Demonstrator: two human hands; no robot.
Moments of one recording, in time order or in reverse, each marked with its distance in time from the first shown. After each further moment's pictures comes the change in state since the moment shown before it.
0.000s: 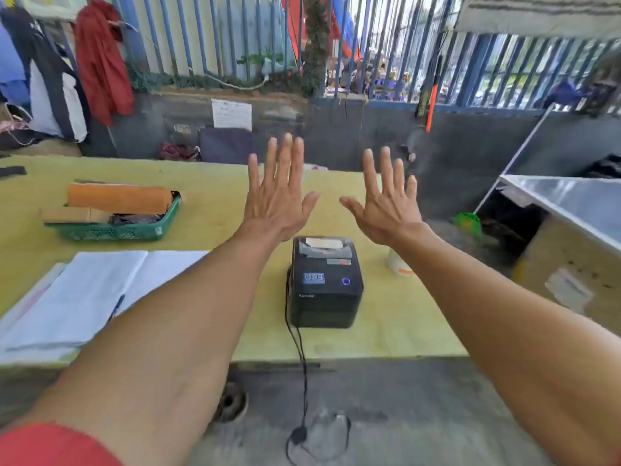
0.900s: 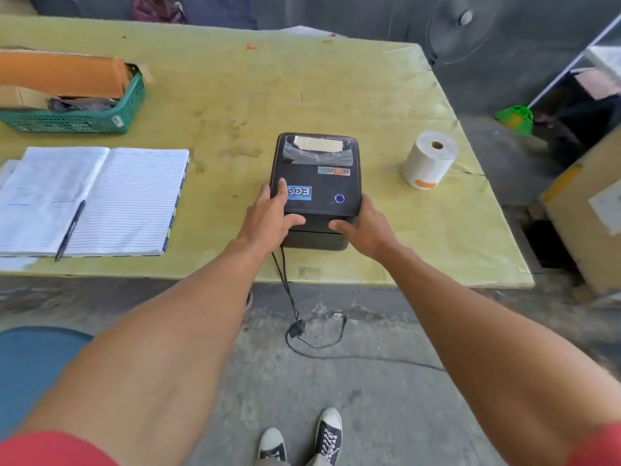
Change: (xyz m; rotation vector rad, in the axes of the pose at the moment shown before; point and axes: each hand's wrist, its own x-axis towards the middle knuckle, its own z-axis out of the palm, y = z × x) left_hand -0.122 0.041 0.157 -0.371 -0.659 -0.426; right_hand -0.079 0.049 0.201 0.710 -0.530 0.298
